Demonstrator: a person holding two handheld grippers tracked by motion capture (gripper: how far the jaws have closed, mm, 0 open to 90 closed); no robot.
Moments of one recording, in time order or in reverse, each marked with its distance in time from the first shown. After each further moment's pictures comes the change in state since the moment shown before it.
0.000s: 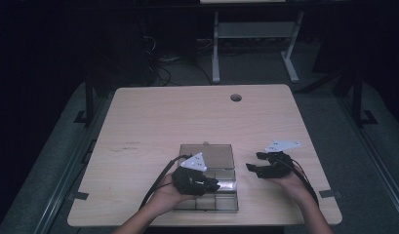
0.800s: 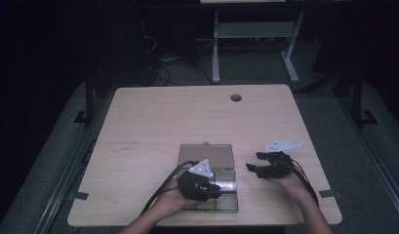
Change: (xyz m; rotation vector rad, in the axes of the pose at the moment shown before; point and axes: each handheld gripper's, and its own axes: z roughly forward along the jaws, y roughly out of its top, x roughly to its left) left arm -0.001 -0.010 0.019 0.063 -0.003 -0.005; right arm 0.001 0.000 -0.001 0.002 0.001 -0.004
